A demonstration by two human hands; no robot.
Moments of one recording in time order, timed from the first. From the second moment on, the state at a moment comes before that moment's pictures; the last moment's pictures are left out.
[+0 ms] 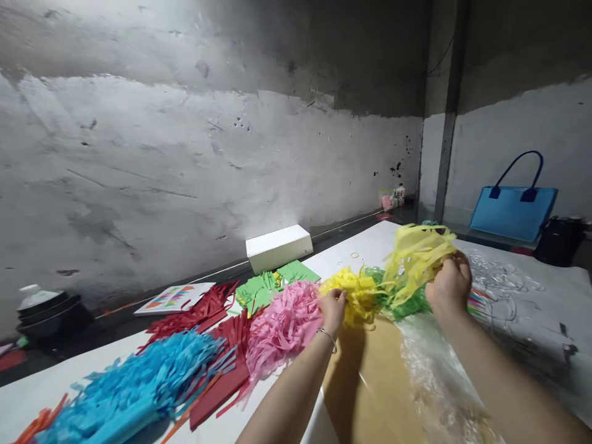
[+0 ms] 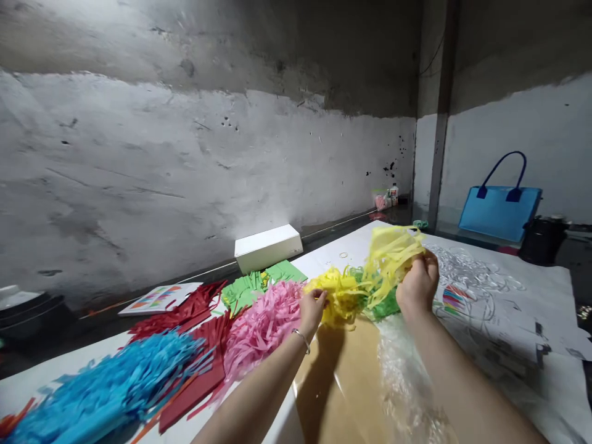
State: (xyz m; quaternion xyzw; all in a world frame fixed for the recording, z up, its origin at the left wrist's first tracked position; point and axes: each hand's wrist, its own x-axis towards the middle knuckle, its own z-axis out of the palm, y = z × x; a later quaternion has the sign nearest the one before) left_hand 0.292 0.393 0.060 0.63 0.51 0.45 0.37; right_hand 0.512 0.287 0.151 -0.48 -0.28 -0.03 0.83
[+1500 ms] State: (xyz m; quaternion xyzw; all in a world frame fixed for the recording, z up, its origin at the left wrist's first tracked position) left_hand 0.040 0.001 0.111 0.46 0.43 0.39 0.67; right_hand 0.276 -0.005 0.059 -0.30 -0.83 -0.17 0.44
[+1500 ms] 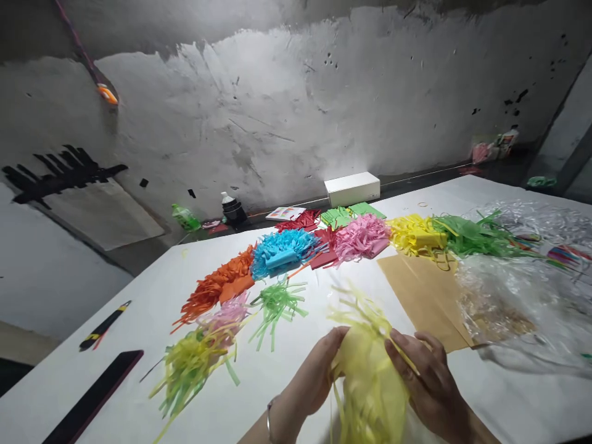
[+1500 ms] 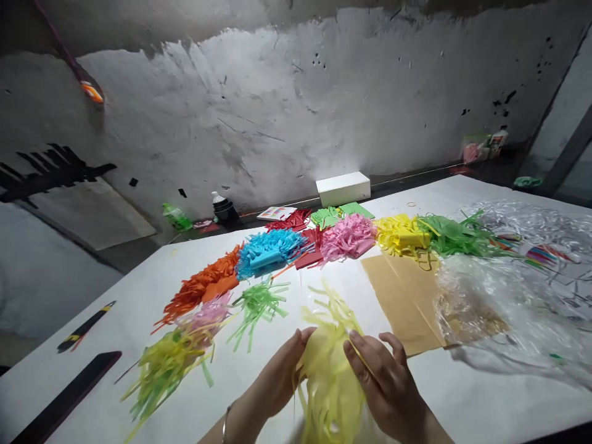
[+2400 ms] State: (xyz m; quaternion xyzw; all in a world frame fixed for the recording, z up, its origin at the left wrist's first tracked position) left_hand -0.021 -0.052 0.059 0.51 0.31 0.55 0.59; right_hand 0.265 0.003 0.028 -0.45 -0.80 -0.09 0.39
